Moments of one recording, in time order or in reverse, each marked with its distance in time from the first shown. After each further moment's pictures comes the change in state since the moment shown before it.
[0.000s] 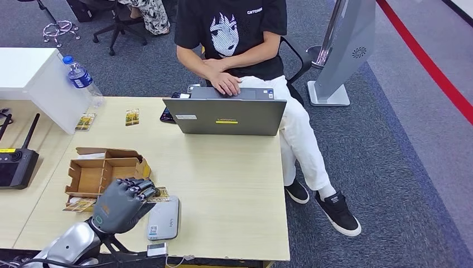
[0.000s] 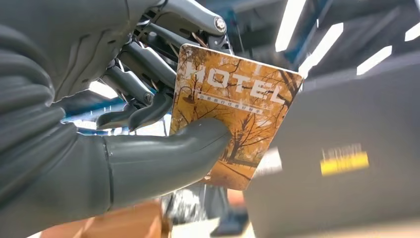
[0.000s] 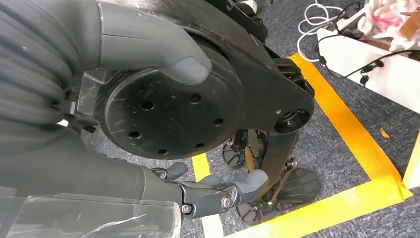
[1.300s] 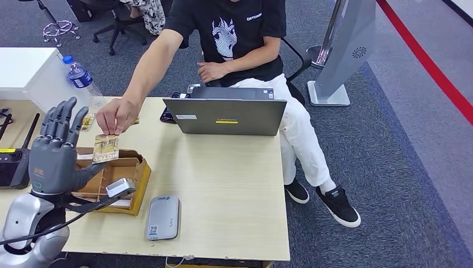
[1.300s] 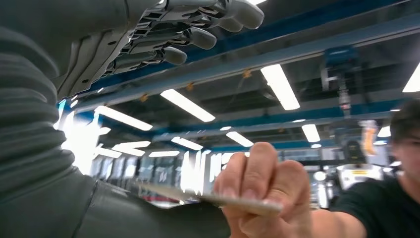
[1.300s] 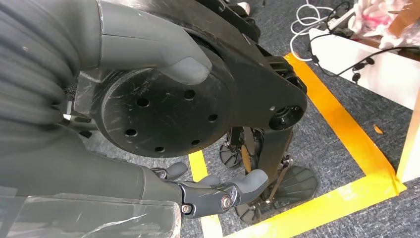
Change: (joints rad) left arm -0.018 -0.085 0.389 -0.108 0.034 -0.008 0.047; right arm 0.000 -0.006 -0.031 -0.005 0.002 -0.004 0.004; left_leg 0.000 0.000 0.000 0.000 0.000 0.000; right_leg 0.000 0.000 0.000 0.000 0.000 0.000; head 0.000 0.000
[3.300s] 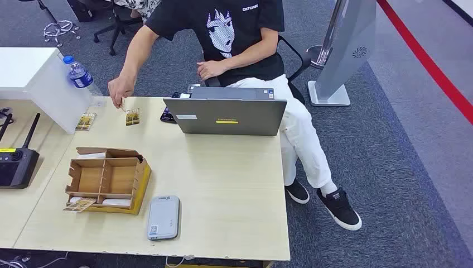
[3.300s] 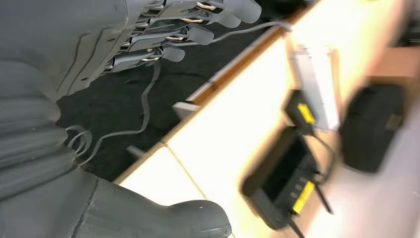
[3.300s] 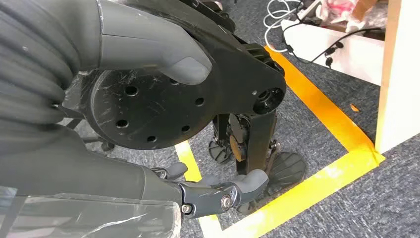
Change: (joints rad) left arm 0.175 -0.686 1.397 0.138 1.426 -0.552 0.001; right arm 0.018 0.000 -0.183 -0.035 0.082 -0.082 -0.022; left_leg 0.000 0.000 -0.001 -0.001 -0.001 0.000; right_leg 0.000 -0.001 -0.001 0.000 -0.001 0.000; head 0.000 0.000
